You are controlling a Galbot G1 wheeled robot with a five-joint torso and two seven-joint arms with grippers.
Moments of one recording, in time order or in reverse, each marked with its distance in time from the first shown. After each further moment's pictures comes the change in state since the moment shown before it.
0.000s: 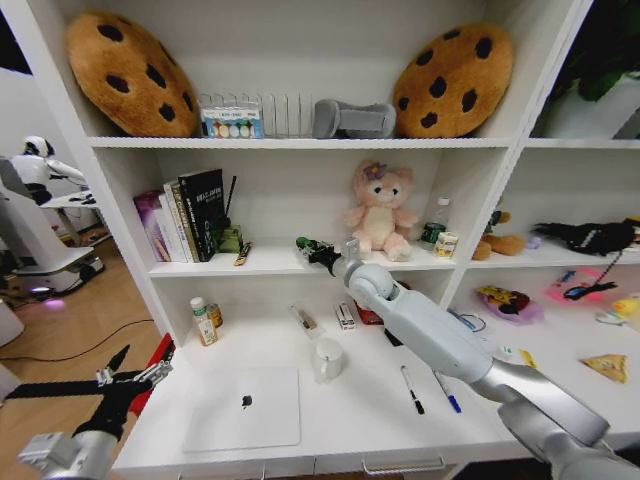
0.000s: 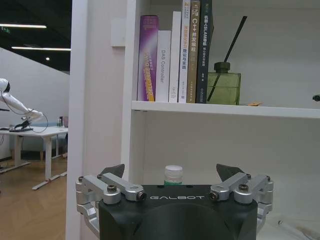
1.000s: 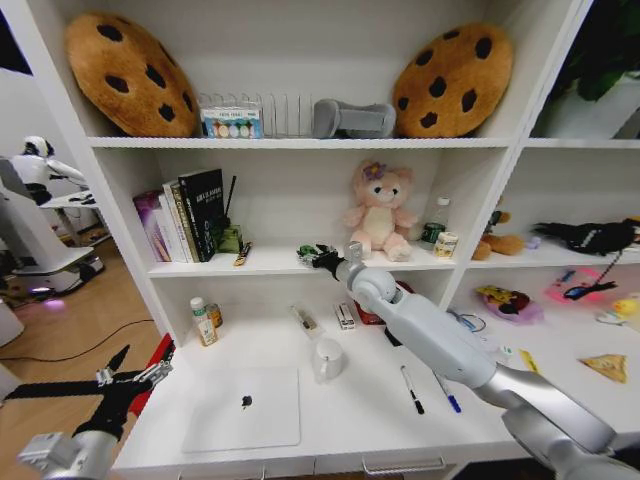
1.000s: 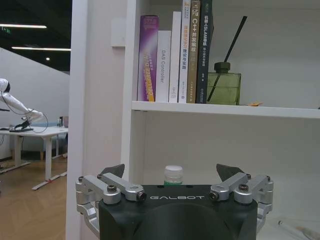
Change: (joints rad) left arm 0.000 0.000 0.000 0.000 0.000 0.000 0.000; right arm -0.037 -0.050 0.046 0.081 0.011 -0.029 0.019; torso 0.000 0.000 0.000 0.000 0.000
